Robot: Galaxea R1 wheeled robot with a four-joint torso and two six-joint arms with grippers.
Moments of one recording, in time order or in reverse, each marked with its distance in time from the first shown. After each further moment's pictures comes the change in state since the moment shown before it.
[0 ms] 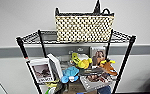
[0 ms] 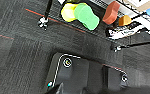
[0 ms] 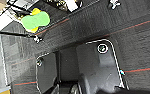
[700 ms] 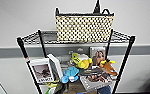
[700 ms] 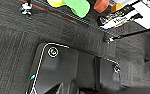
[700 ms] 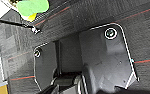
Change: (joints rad) left arm 0.061 0.223 -0.170 0.043 -0.034 0.000; right arm -0.087 0.202 -0.197 -0.032 0.041 -0.017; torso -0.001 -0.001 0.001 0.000
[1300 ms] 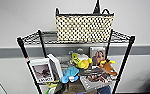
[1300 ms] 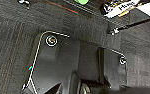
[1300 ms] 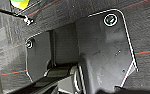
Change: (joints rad) left arm 0.050 0.204 -0.241 0.040 -0.002 0.000; right arm -0.061 0.163 -0.213 -0.030 0.008 -0.017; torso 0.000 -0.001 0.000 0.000
